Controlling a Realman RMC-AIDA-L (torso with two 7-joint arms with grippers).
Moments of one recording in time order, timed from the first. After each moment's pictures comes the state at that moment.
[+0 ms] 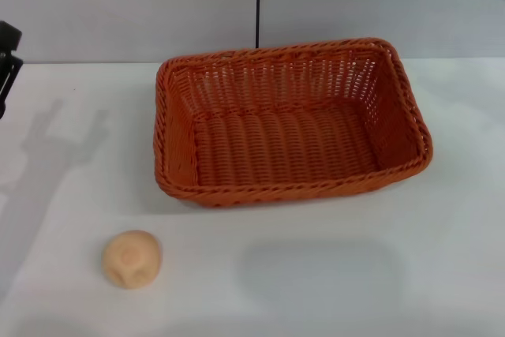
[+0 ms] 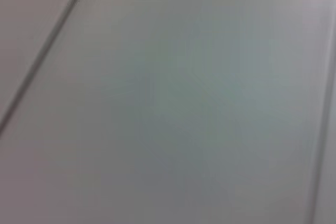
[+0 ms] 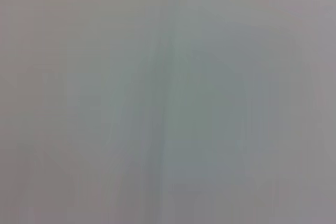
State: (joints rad) left arm -0.29 -2.06 -0.22 -0.03 1.82 1.78 -0.62; right arm 0.43 2.07 -0.52 -0.71 -1.47 -1.50 1.18
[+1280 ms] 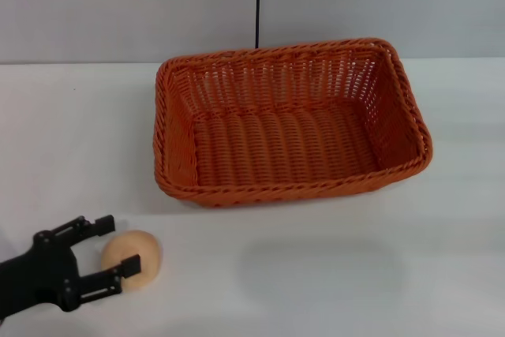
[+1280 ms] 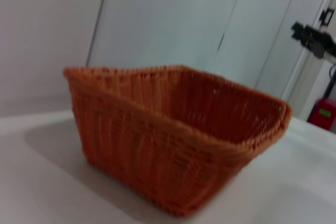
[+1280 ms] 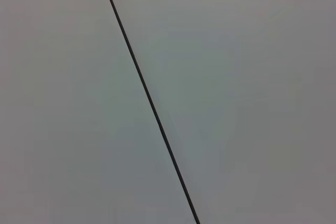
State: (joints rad) left arm -0.23 -2.03 0.28 0.41 2.24 1.72 -0.98; right arm 0.30 2.07 -0.23 -0.31 -1.15 -1.41 0.89
